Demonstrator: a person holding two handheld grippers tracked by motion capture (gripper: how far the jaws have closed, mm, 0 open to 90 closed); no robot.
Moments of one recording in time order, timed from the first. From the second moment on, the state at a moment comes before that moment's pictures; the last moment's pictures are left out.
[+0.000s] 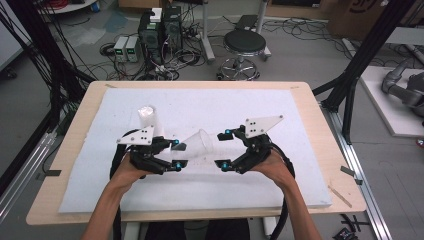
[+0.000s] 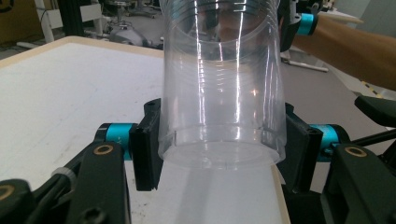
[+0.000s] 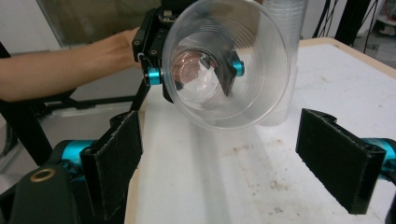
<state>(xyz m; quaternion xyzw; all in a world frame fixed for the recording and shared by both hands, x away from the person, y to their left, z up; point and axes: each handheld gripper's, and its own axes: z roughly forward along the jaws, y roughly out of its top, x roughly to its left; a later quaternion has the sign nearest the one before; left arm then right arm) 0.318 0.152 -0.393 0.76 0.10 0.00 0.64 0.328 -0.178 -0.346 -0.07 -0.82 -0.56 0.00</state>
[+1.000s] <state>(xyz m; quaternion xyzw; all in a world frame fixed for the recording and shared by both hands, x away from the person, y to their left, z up) 0.315 0.128 -0.397 0.75 0.08 -0.01 0.66 0.330 -0.155 -0.364 -0.07 -0.79 -0.61 0.04</state>
